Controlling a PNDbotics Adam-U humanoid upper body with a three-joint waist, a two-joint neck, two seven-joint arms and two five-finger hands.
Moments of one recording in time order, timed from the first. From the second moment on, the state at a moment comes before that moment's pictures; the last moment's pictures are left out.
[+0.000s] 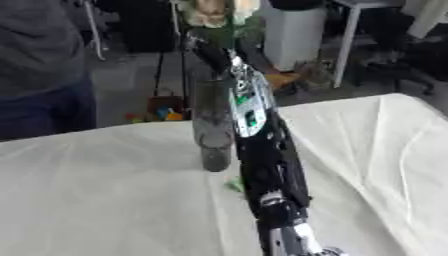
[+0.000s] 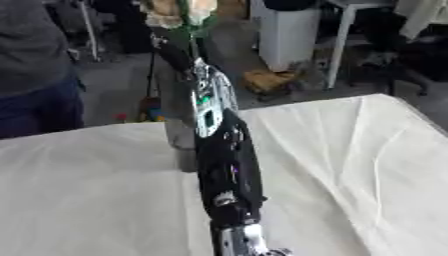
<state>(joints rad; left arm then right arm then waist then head) -0.15 0.32 -0.14 -1.98 0.62 -0.25 -0.27 -1.15 -0.07 -0.54 -1.17 1.14 0.07 0.14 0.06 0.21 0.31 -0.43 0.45</state>
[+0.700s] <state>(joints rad) -0.15 0.32 -0.14 -1.98 0.62 -0.25 -0.26 -1.16 -0.07 -0.54 -1.16 1.15 0.07 0.14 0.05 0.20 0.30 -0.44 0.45</state>
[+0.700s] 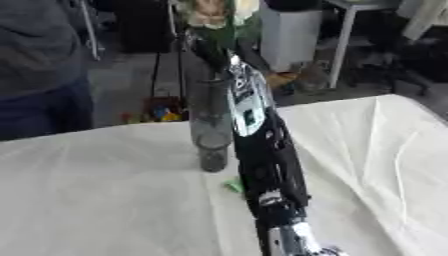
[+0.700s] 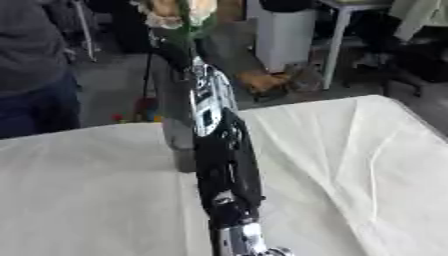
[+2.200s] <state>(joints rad) -0.14 0.33 -0.14 -1.98 0.63 -0.22 -0.25 -1.18 -0.08 -0.50 -1.11 1.09 0.05 0.09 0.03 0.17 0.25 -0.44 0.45</state>
